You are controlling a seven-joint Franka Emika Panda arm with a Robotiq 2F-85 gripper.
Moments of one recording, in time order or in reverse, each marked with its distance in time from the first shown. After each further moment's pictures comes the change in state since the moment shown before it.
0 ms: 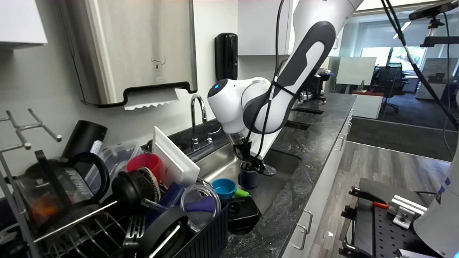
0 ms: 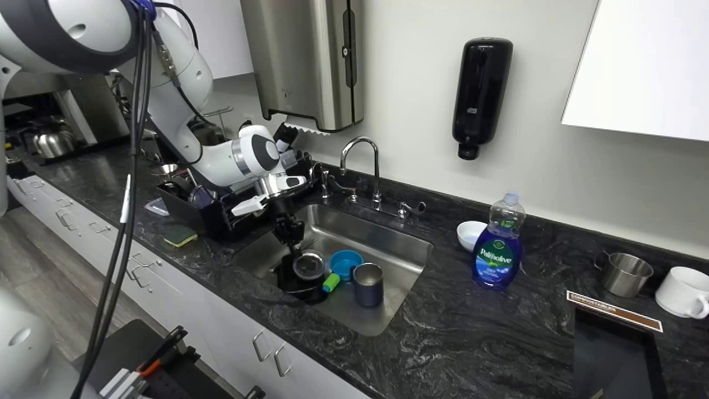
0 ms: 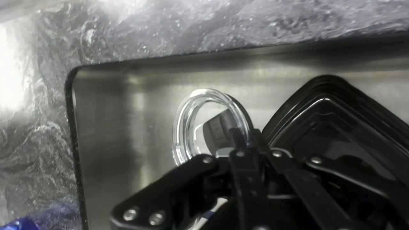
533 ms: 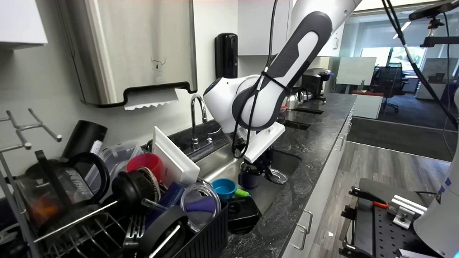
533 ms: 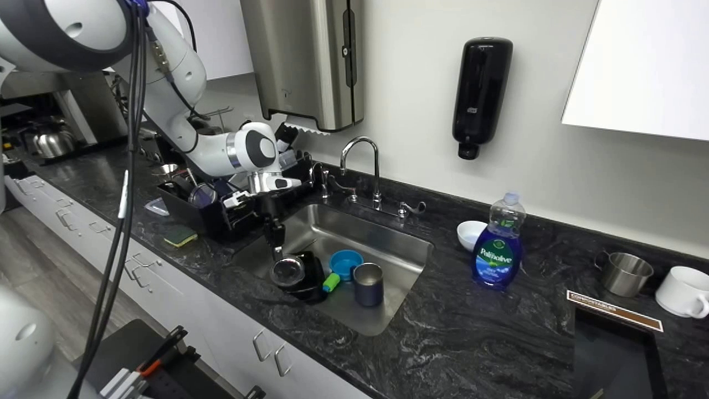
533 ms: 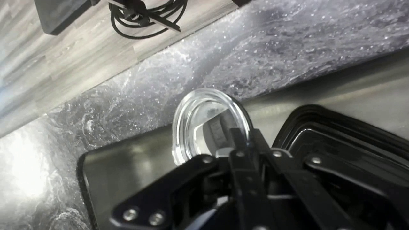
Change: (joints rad) arm 0.038 -0.005 -0.007 0.024 0.192 -0.135 0.169
